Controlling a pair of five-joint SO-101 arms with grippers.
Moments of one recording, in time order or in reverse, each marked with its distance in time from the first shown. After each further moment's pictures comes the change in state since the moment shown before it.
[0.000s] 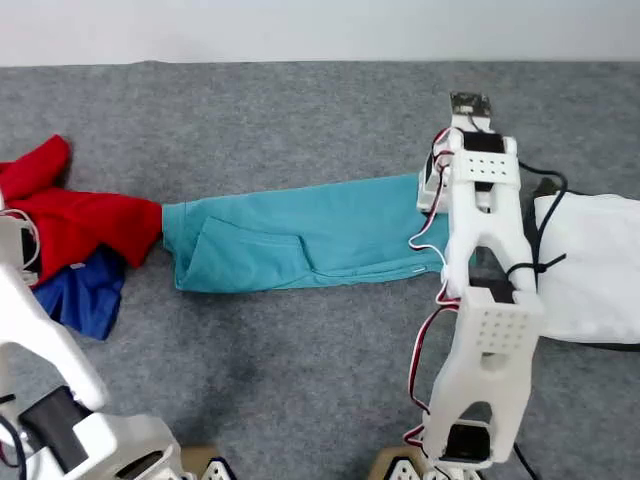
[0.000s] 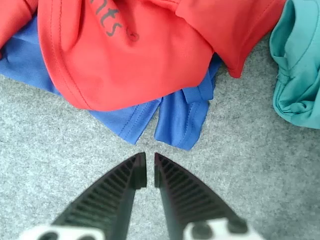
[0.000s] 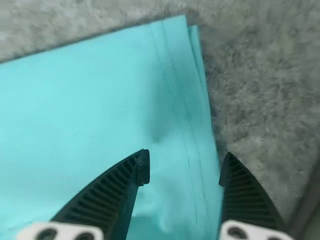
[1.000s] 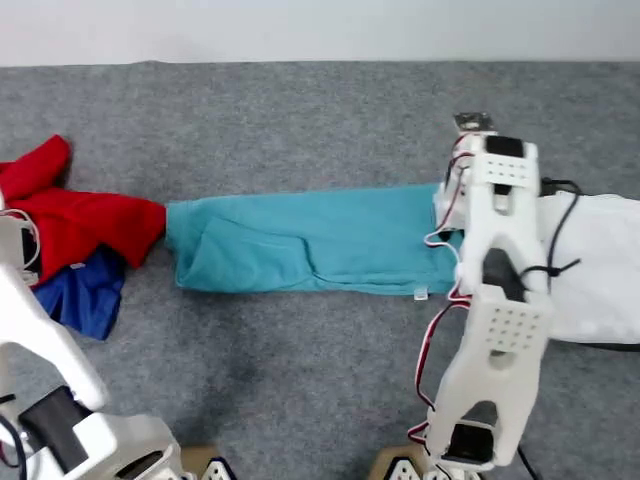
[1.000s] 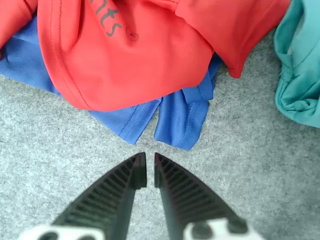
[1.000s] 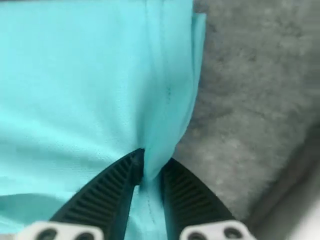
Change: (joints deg) left arm 0.0 0.0 0.0 0.0 0.0; right arm 5.2 0.1 -1.3 8.9 14.0
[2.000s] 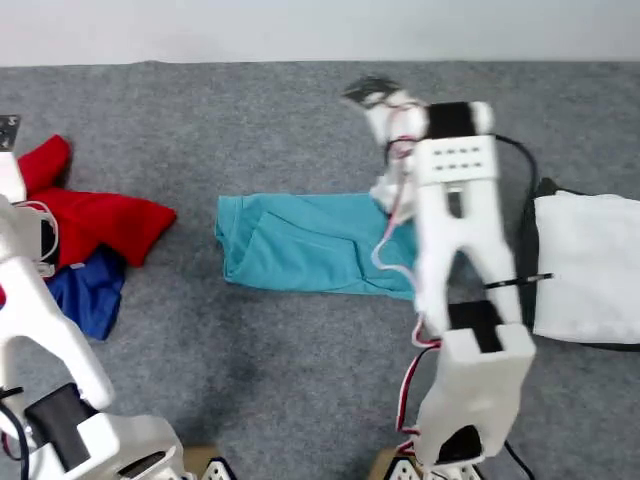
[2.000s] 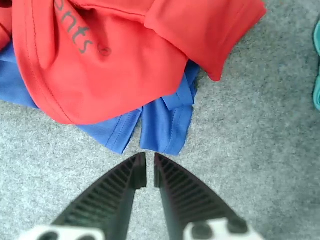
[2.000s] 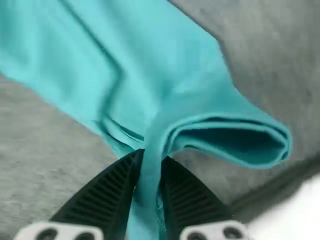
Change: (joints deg) left arm 4.5 0.0 0.0 0.0 0.0; right arm -20.4 -19.0 -3.0 15.7 18.8
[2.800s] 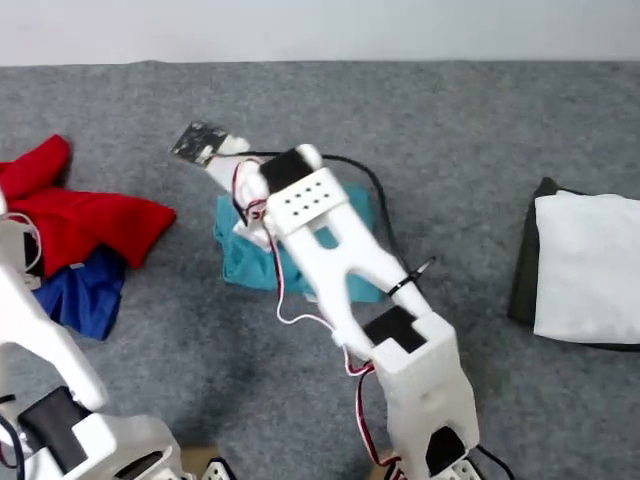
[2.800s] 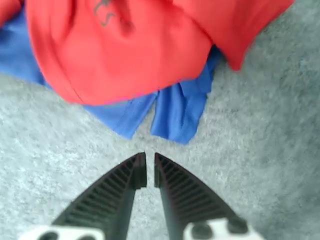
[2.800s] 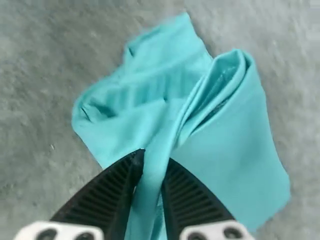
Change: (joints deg) left arm -4.6 0.0 3.0 0.0 0.0; right arm -25.2 9.8 -0.1 -20.0 -3.3
